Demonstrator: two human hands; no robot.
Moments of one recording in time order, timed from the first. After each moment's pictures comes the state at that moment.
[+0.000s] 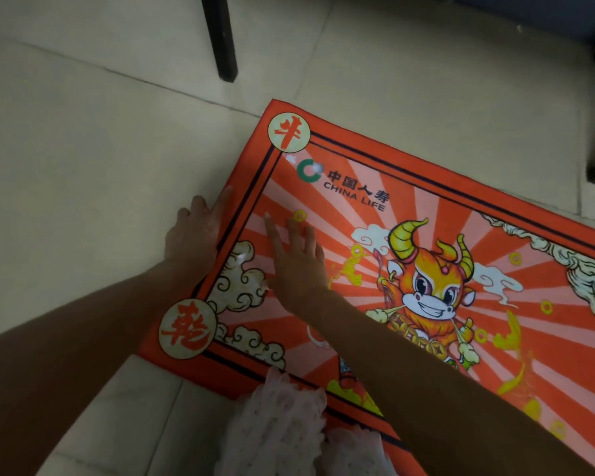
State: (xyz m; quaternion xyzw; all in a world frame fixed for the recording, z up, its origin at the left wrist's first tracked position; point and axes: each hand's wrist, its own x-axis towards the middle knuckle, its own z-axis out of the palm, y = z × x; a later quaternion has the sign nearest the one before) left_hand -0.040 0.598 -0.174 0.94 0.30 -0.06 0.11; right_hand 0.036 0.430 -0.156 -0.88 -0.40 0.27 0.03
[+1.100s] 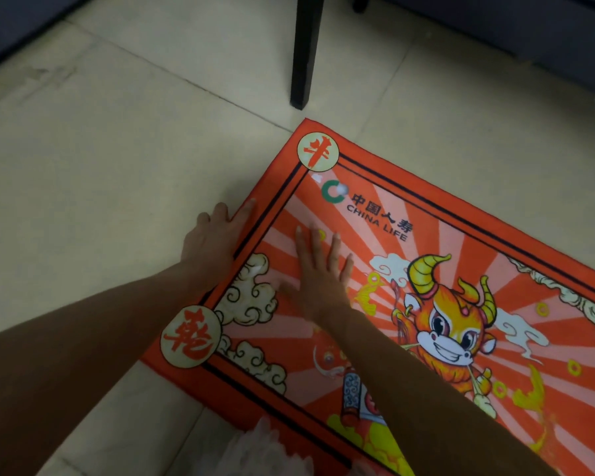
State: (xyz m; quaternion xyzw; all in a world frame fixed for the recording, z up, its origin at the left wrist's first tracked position) left_hand -0.060 0.651 -0.179 0.94 0.33 -0.08 0.11; right_hand 0.046 0.479 -0.180 -0.86 -0.42 0.28 0.06
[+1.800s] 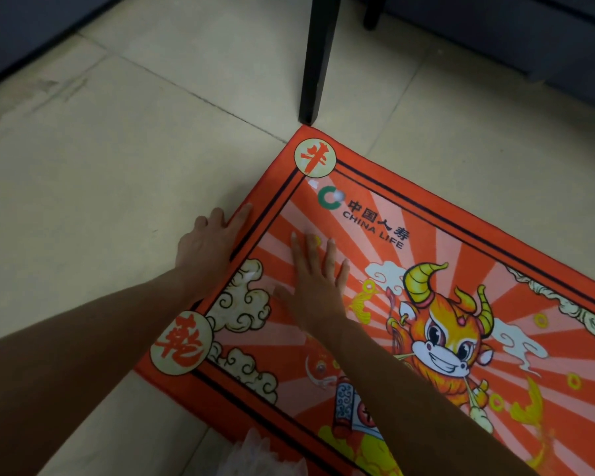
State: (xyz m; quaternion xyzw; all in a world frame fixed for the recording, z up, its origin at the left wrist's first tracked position) left_hand -0.056 0.676 -0.175 0.94 0.34 -0.09 0.06; right_hand 0.052 0.507 -0.186 -0.86 -0.44 0.25 0.06
